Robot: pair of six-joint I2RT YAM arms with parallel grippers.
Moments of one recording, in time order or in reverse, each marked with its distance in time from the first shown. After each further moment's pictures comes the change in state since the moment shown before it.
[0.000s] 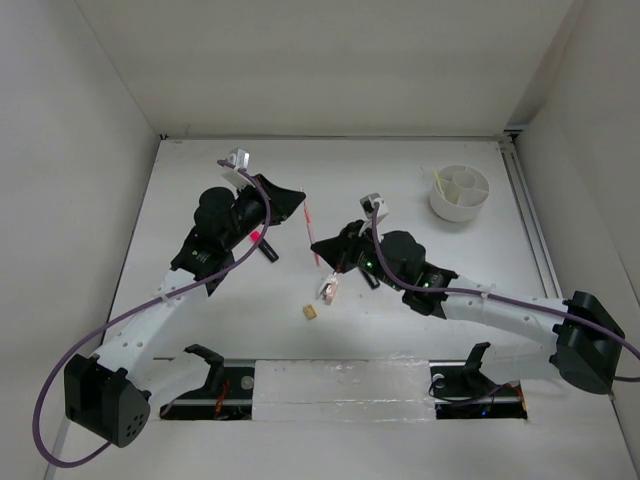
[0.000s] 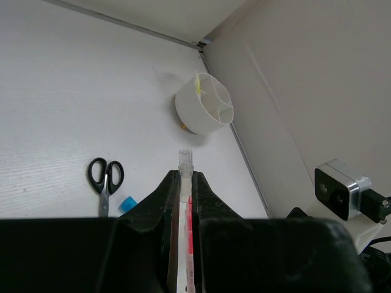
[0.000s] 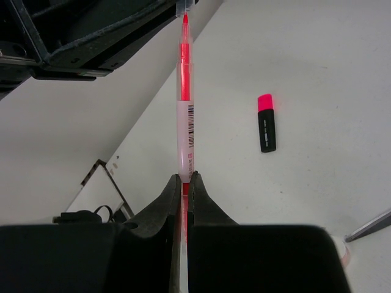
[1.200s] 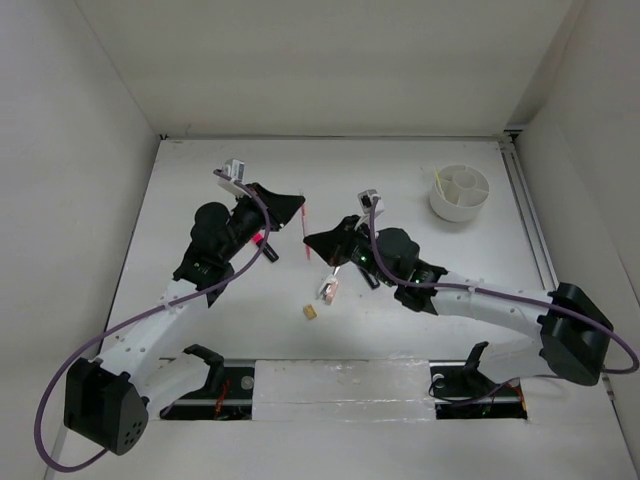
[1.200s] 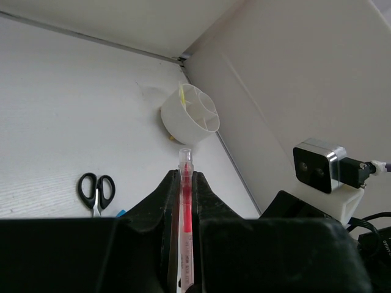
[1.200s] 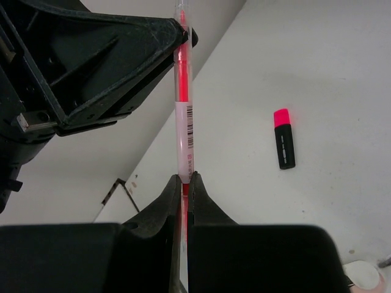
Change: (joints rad) left arm 0.006 -0.044 -0.137 0.206 0.043 -0.018; right arm -0.009 0.060 0.024 0.095 0.023 0.078
